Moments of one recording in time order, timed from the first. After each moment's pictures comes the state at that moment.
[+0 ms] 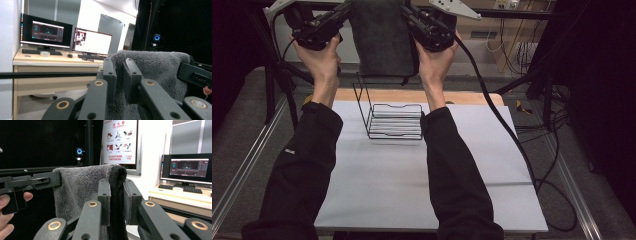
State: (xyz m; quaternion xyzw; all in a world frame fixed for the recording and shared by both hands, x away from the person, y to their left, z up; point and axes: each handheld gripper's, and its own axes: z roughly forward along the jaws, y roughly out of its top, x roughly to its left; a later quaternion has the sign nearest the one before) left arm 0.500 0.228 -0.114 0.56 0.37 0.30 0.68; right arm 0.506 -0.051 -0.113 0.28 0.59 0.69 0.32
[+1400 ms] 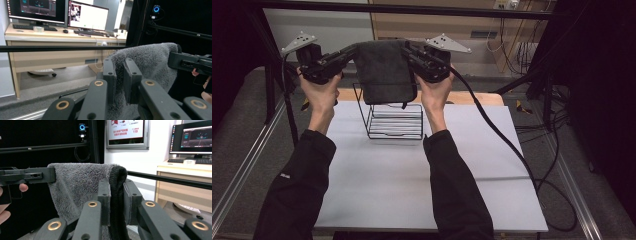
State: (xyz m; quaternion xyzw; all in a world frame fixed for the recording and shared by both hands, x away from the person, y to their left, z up) left arm 0.488 0.242 -0.186 0.62 0.37 0.26 0.64; right arm 0.507 -0.054 -0.190 0.30 0.64 0.65 0.27
